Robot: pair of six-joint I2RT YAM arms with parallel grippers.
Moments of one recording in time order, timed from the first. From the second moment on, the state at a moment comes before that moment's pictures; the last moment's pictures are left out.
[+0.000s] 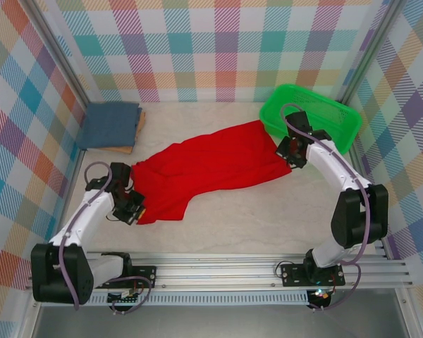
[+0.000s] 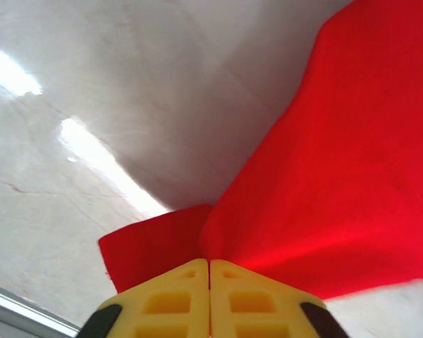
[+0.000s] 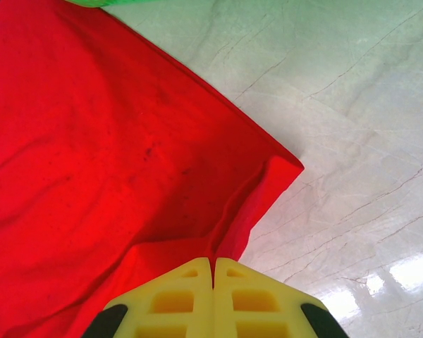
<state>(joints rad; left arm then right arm) -0.05 1.19 0.74 -0.97 0.15 -1.05 0.21 1.59 1.28 -0.80 0.09 0.75</state>
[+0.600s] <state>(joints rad) -0.26 0.93 0.69 -0.95 -0.06 -0.88 0.21 1.51 1.19 -0.80 0.09 0.75</state>
